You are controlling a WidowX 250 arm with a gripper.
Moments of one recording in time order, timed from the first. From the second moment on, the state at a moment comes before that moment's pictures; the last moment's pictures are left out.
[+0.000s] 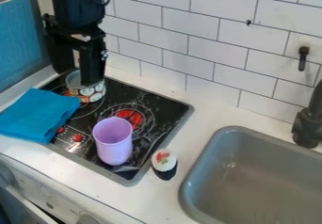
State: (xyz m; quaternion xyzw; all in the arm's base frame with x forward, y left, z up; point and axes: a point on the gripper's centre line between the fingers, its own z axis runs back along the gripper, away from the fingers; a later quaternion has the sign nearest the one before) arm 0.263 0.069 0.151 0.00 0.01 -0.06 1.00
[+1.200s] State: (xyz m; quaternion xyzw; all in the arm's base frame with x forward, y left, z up) arm 0.268 0.038 0.068 0.03 0.01 -0.05 1.00
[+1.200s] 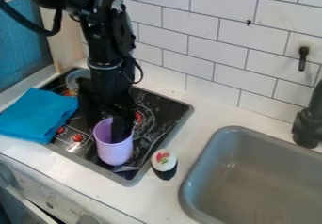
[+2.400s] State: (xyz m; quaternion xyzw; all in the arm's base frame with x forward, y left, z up) arm 0.258 0.051 0.052 -0.03 -0.03 -0.05 1.00
